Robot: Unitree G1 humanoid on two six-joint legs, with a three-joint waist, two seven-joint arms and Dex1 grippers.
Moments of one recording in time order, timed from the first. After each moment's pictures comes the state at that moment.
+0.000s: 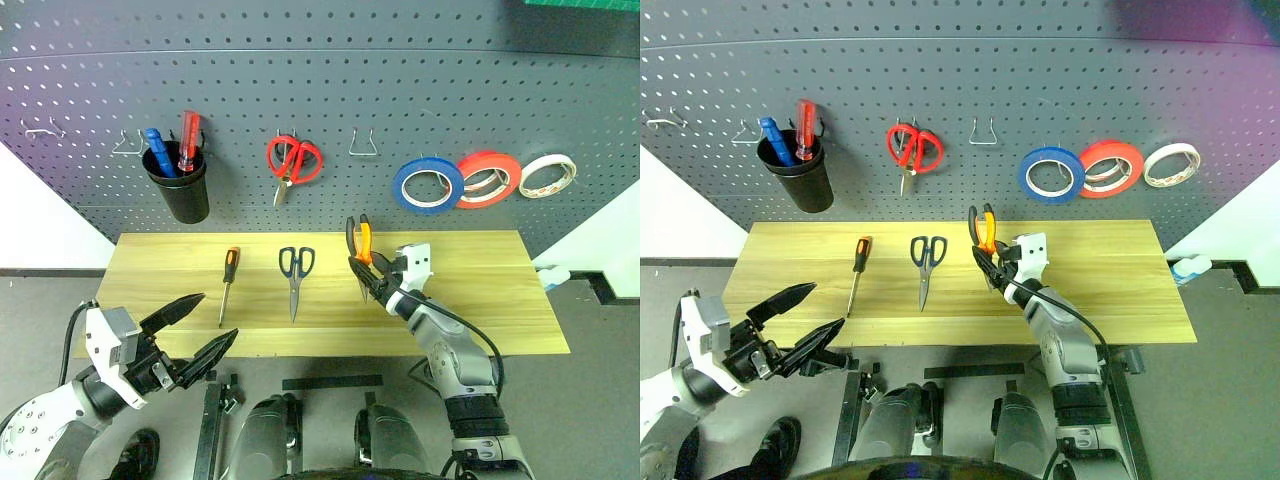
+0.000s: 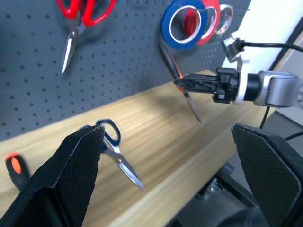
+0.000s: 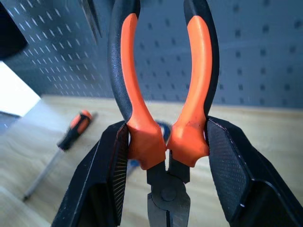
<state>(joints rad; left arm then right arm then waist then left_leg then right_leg) 0.48 0.53 0.38 -0.56 -0.70 0.23 -0.87 -0.19 -0.06 -0.04 0.06 0.30 0.27 0.49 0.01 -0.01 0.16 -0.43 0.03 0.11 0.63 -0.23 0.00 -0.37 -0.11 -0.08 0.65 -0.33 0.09</state>
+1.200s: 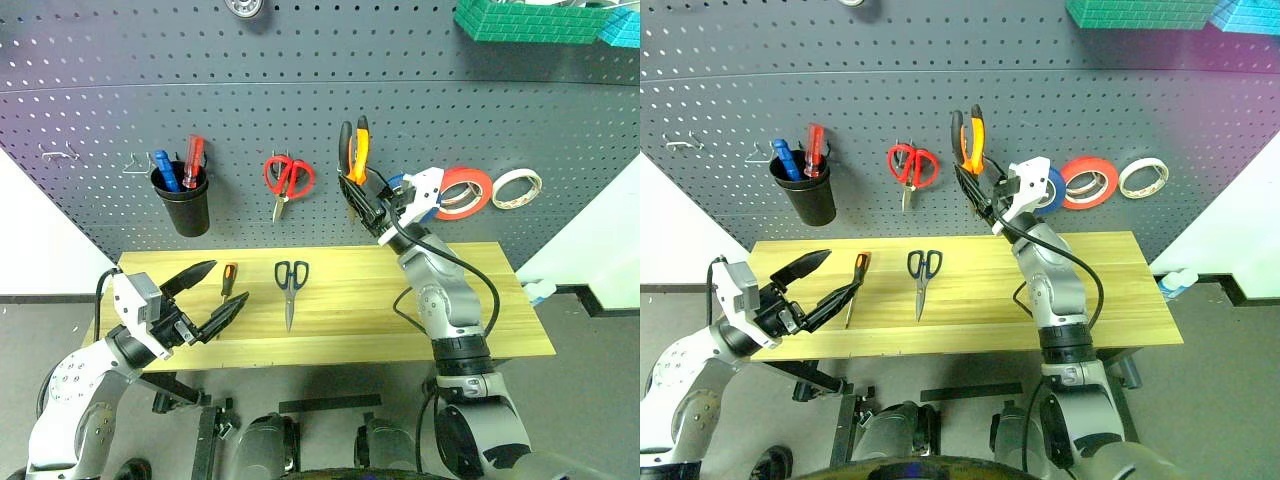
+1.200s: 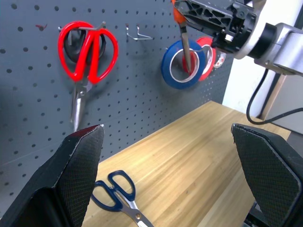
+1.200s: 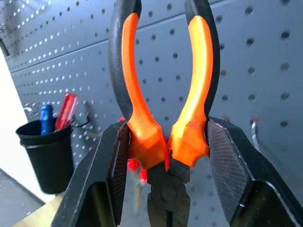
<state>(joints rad) 0.22 0.50 0.28 -0.35 -0.61 0.14 -0.87 -0.55 -0.05 -0.05 0.17 0.33 0.07 0.47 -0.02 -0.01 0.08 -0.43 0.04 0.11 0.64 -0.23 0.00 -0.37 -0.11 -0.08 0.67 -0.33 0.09</state>
